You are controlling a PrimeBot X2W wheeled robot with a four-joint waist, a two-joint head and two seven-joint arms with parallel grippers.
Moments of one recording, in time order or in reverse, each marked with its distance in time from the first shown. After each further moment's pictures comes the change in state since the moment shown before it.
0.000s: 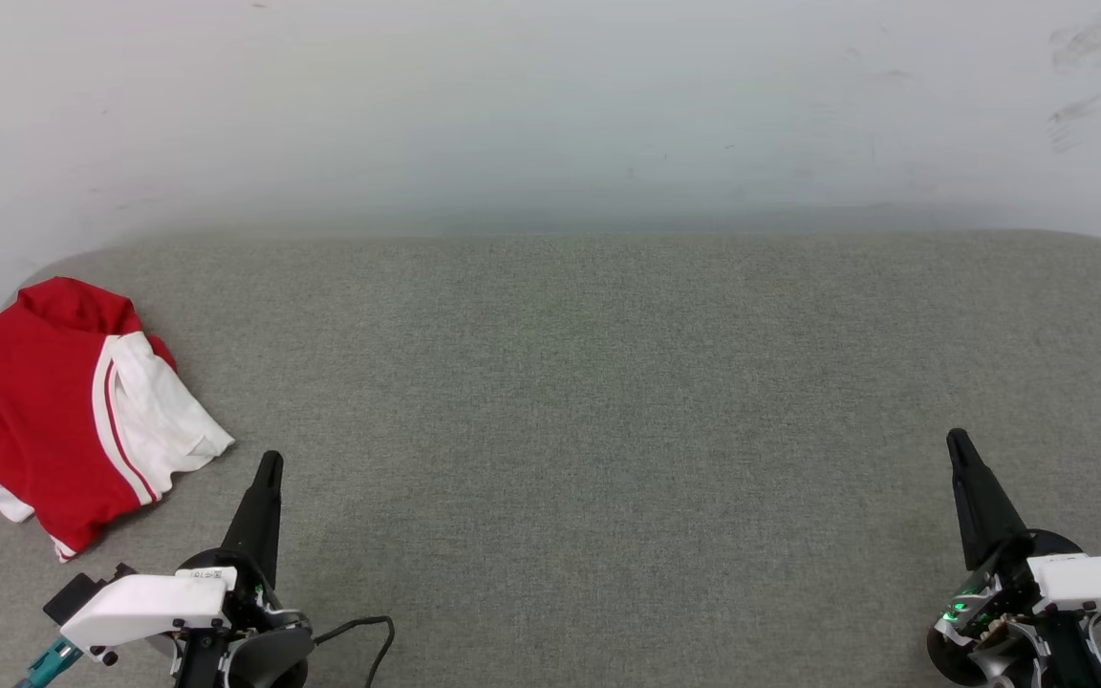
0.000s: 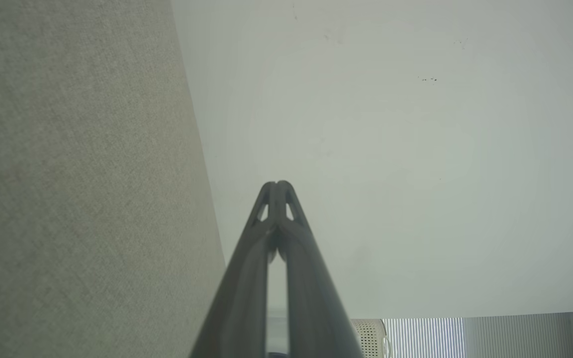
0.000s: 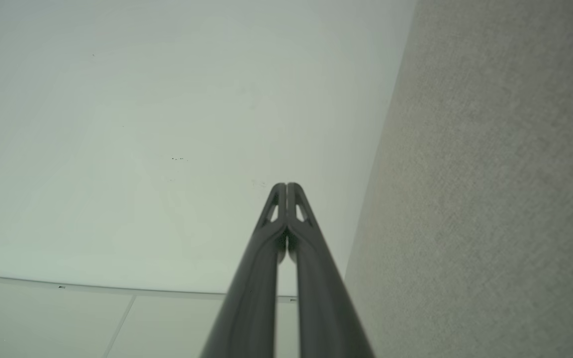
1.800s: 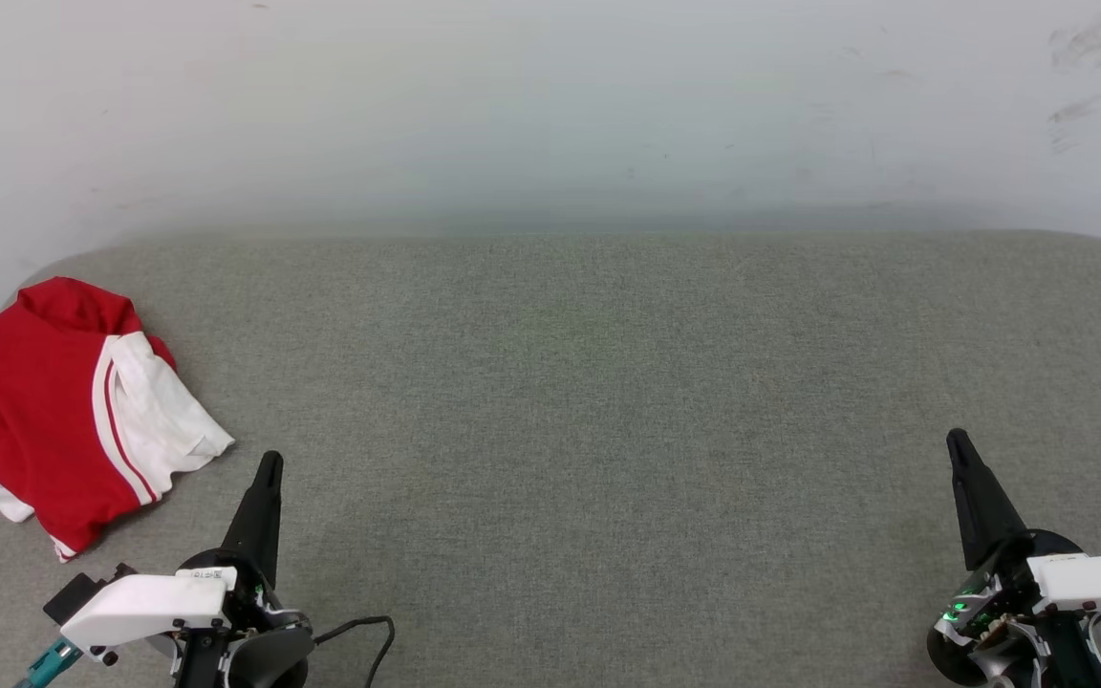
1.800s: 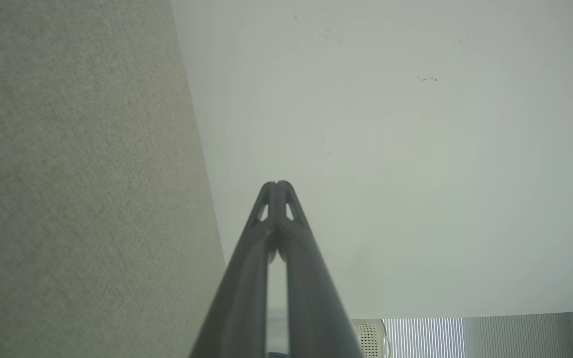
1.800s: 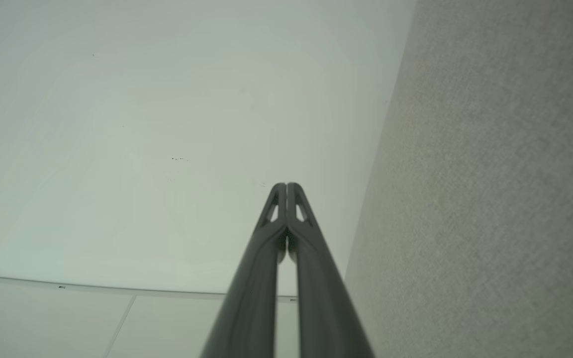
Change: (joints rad) left arm 0.000 0.000 0.000 0.000 0.000 0.000 0.000; right arm 0.000 0.000 0.000 0.000 0.000 0.000 0.000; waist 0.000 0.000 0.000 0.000
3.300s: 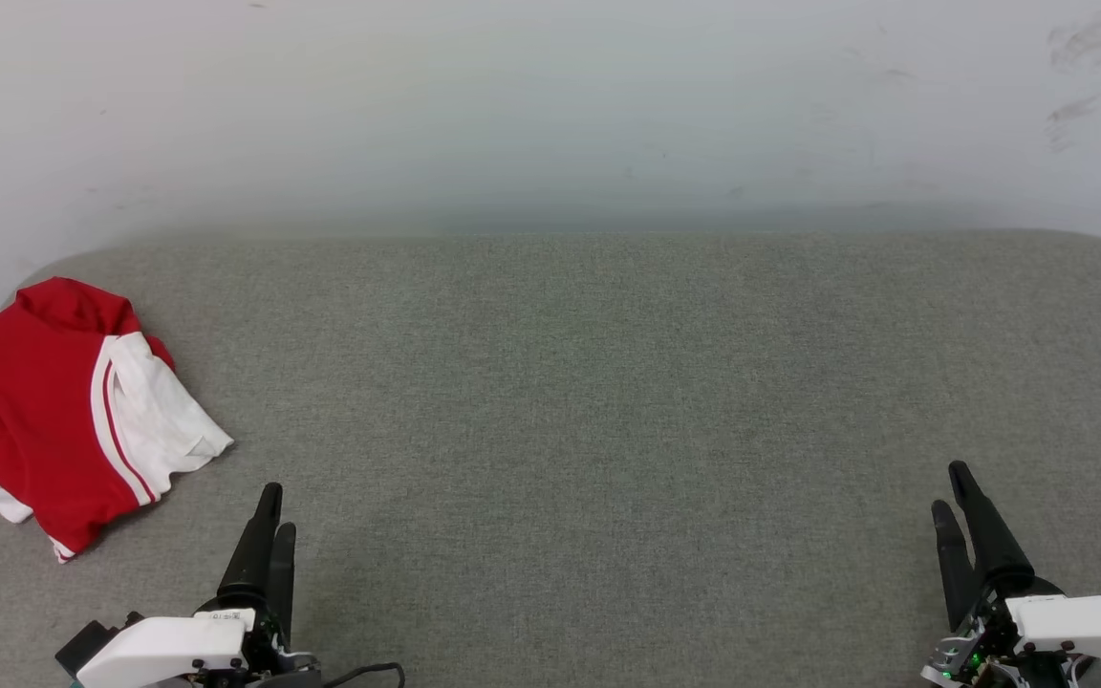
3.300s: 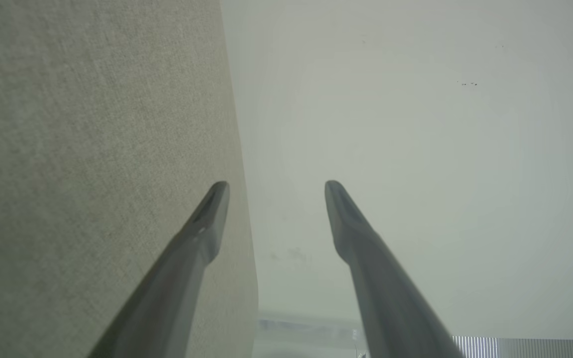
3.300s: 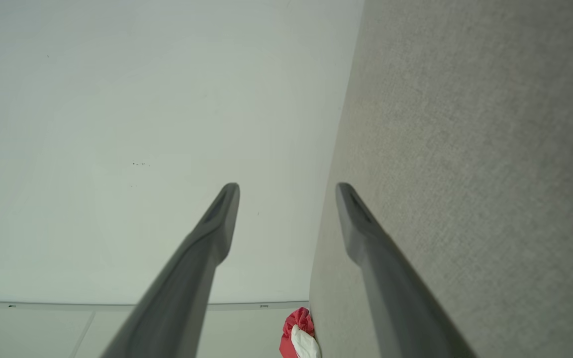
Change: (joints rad) left arm 0.056 -0.008 -0.020 0.031 0.031 0.000 -0.052; right arm 0.055 0.001 0.022 0.035 -0.046 0.000 -0.050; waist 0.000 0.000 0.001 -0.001
